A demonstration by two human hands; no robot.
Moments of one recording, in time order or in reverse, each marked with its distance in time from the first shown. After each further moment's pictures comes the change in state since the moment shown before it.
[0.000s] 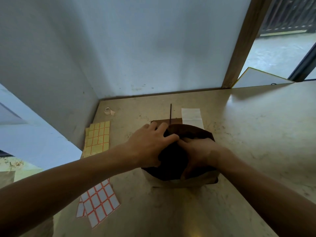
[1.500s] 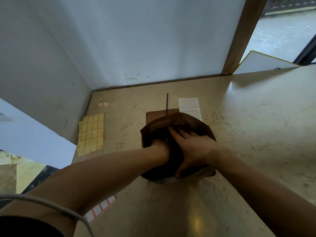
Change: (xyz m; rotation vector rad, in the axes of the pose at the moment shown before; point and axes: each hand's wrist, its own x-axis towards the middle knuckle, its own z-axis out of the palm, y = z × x) left_hand 0.082 0.030 0.112 -0.045 -0.568 -0.153; right_hand 0.011 0.017 0.022 0.083 0.054 -0.023
